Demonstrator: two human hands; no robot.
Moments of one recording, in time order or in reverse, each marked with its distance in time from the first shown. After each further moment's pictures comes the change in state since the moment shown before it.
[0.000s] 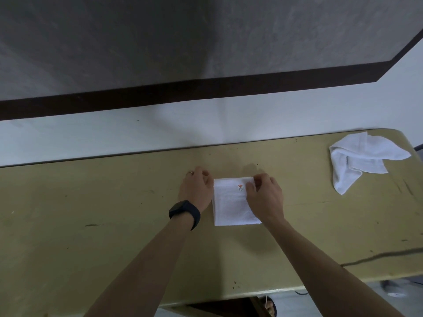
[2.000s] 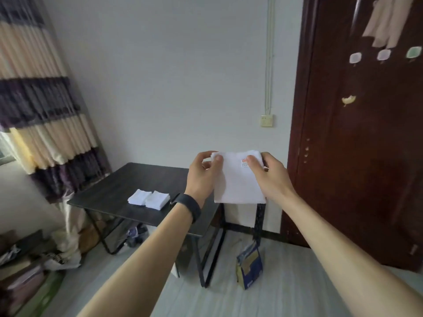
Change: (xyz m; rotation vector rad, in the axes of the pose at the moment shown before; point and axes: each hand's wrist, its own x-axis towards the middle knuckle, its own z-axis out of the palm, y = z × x) left_hand -1.130 -0.524 -0.633 -0.558 1.930 -0.680; right_hand -1.271 -0.508 0.190 0.378 -1.662 -1.582
